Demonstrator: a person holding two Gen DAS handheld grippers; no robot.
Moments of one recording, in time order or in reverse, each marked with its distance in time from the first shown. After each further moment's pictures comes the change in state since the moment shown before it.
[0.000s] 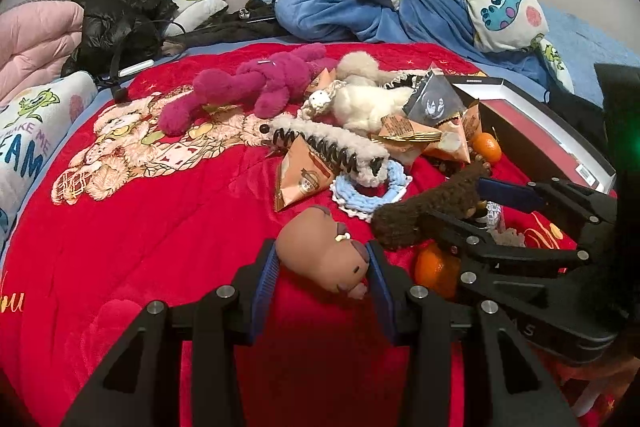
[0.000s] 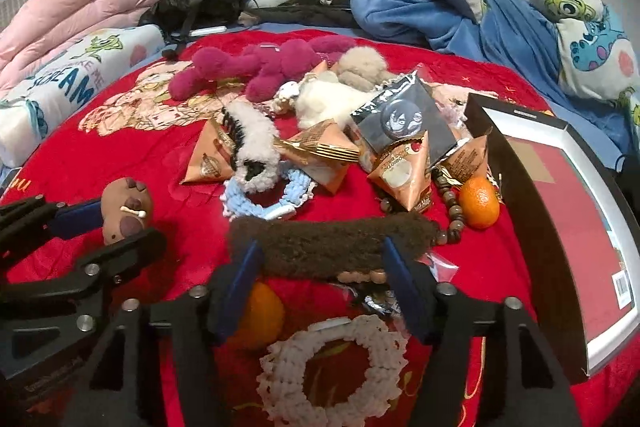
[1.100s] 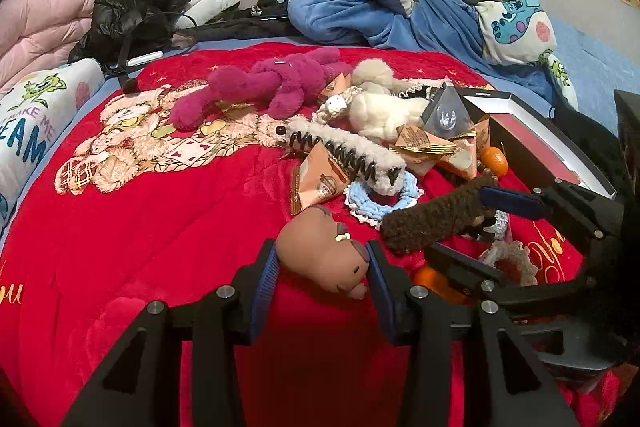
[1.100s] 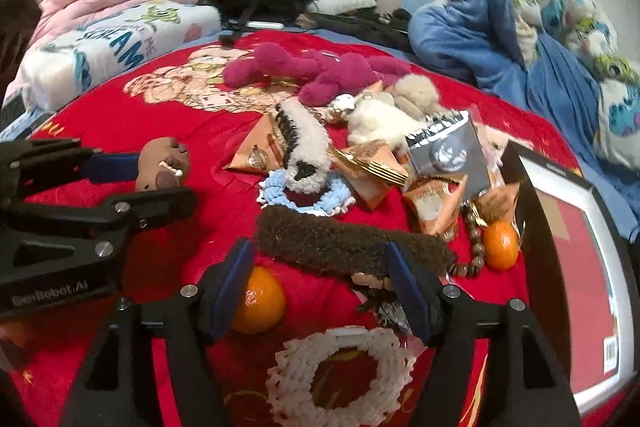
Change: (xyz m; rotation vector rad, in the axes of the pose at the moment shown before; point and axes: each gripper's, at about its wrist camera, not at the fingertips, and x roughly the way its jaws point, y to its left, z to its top) left arm -0.002 0.015 0.003 -0.057 -0.006 -0.003; right arm -0.008 0.016 -0.002 -0.221 -0.045 0.088
